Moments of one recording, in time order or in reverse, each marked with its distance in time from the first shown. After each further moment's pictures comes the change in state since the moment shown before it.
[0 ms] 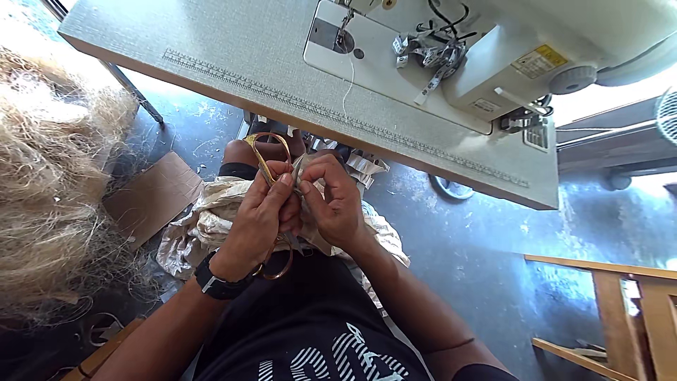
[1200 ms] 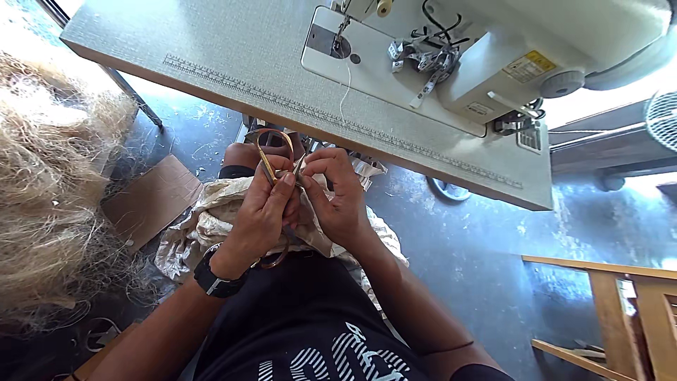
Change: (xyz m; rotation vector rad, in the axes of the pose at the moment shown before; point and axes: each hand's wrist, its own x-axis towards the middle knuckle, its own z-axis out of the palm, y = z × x) left_hand 0.008 0.003 -0.002 0.221 -0.057 0.132; right_hand 0.006 -0.007 -0.009 -0.233 0.017 0.040
